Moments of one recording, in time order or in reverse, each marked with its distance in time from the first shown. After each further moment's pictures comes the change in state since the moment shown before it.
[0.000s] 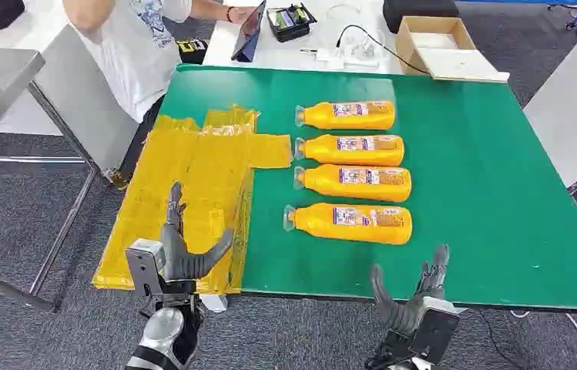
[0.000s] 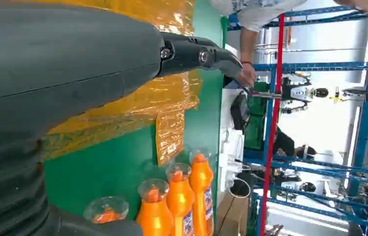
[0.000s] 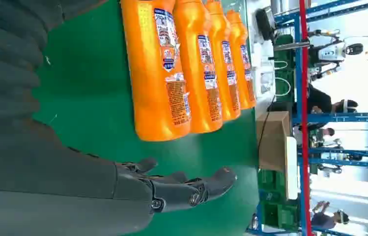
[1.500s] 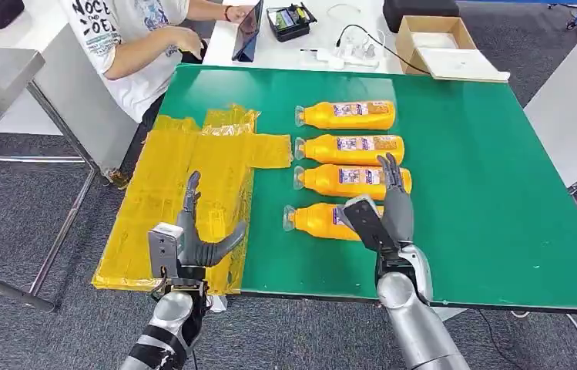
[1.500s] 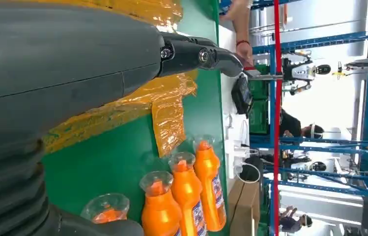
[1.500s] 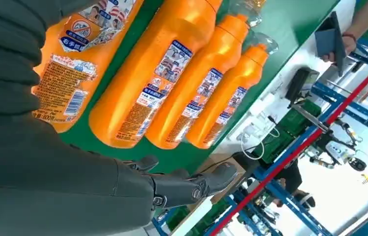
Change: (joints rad) left arm -0.113 0.000 0.000 0.145 -0.063 -0.036 -0.011; right arm -0.489 -0.200 0.154 0.318 0.588 0.104 0.413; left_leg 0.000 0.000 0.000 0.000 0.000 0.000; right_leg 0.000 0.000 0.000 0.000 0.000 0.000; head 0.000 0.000
